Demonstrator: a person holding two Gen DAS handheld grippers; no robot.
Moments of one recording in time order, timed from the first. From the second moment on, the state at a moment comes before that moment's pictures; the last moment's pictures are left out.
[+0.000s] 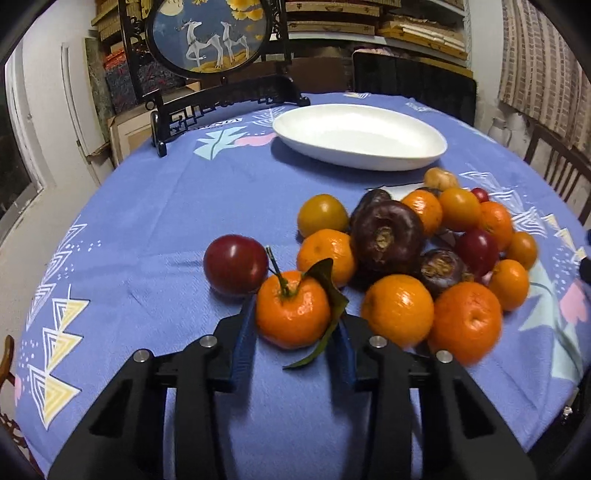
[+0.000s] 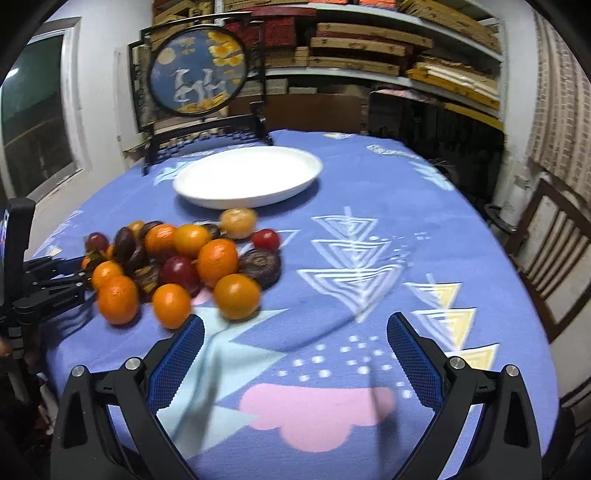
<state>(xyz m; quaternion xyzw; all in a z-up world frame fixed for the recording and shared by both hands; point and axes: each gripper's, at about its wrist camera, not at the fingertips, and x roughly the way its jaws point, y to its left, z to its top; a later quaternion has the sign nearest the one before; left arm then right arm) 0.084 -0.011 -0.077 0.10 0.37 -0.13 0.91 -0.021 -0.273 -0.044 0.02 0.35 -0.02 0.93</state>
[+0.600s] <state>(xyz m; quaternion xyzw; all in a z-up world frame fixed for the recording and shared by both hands) 0.040 0.029 -0.055 0.05 0.35 -0.14 0.93 0.042 -0.191 -0.070 -0.03 0.43 0.13 0.89</state>
